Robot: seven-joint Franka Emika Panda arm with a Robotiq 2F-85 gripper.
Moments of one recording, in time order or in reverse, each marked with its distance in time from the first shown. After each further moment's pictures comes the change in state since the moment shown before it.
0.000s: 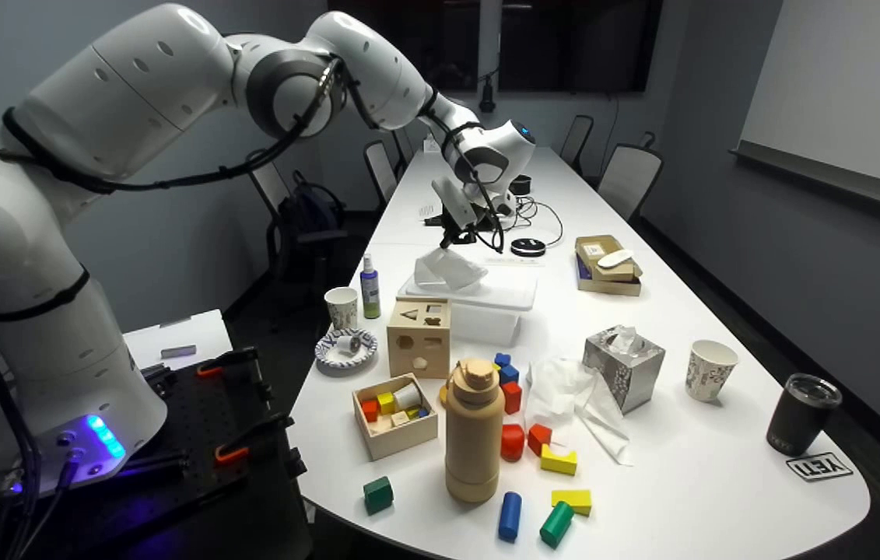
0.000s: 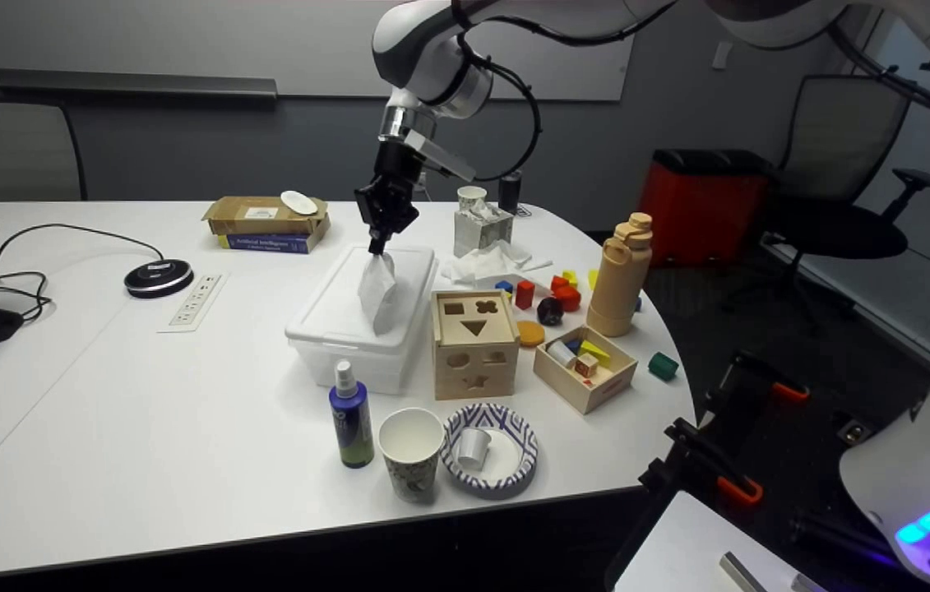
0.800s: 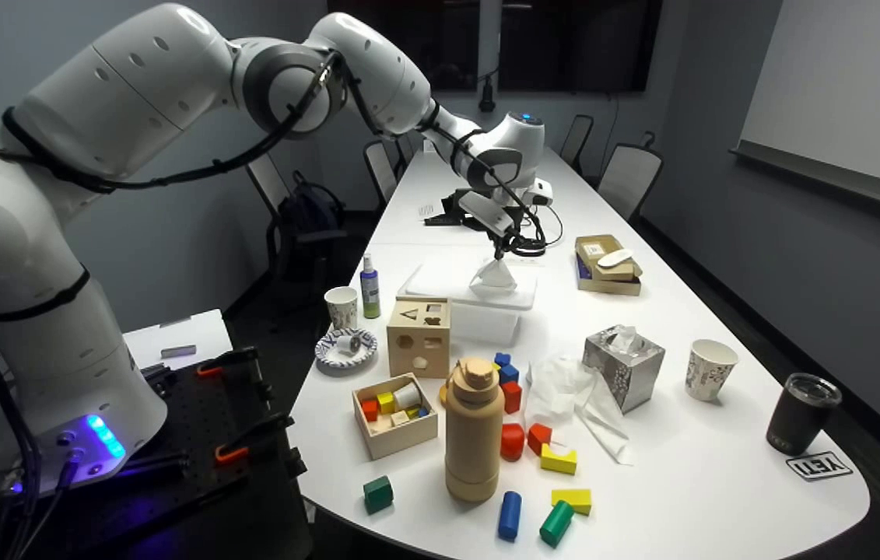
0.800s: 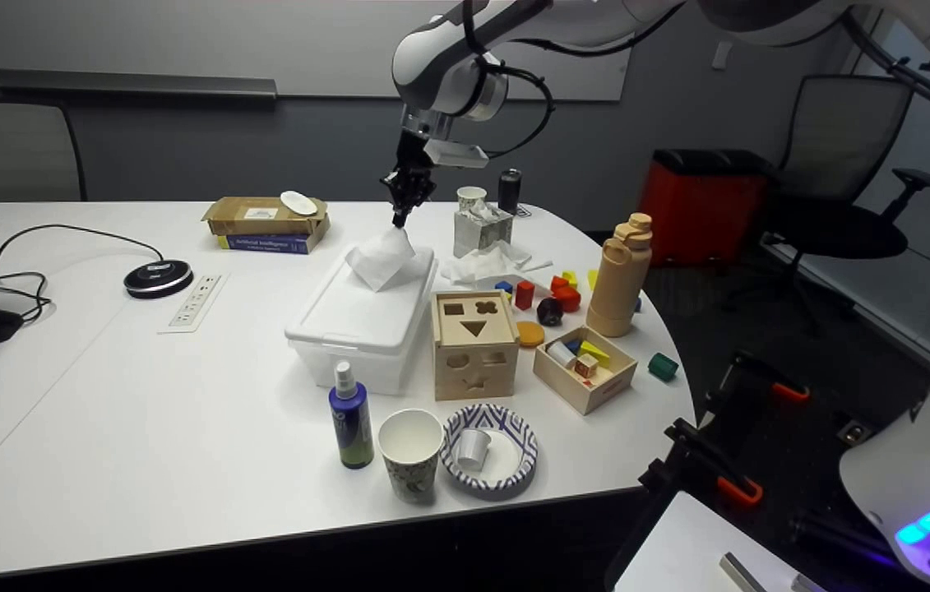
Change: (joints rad) arm 0.009 0.000 -0.098 -0.011 -0.180 0.345 -0.024
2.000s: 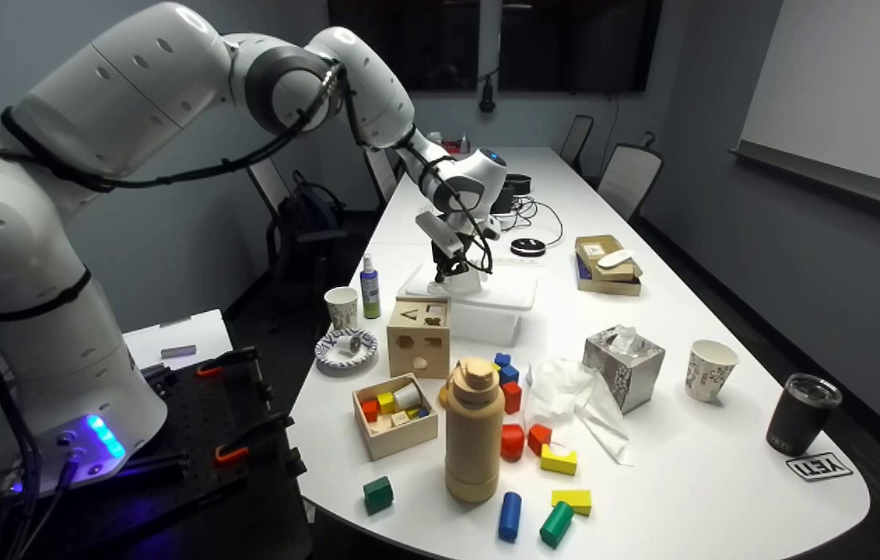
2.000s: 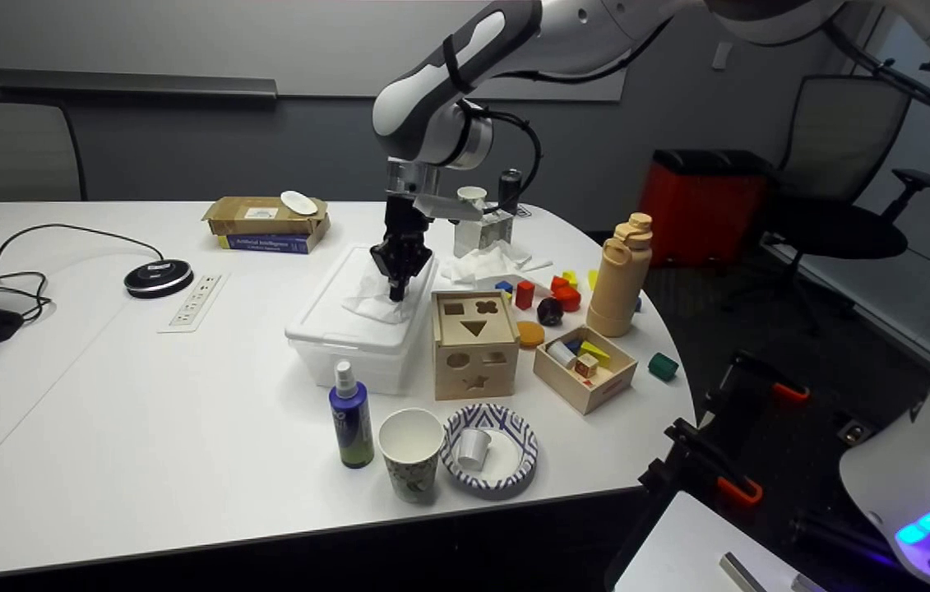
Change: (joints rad) arm 0.038 -0.009 0.075 -0.189 0.025 -0.104 0.043
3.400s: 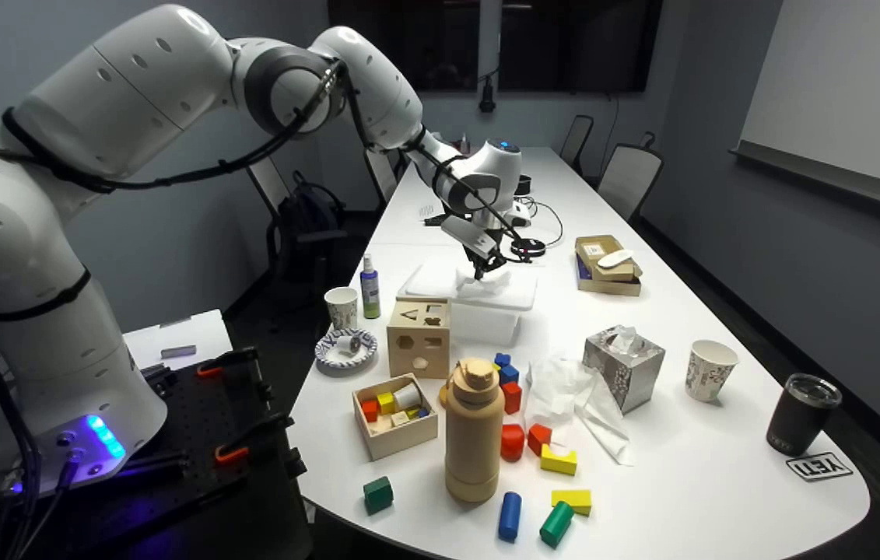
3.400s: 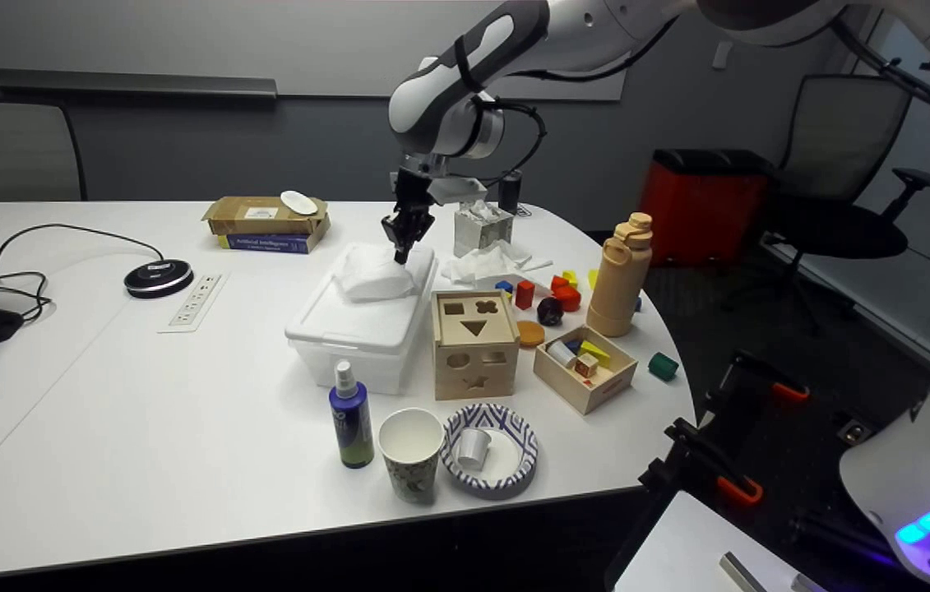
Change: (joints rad) arm -0.016 0.011 -0.061 0.050 -0.056 0.196 -0.119
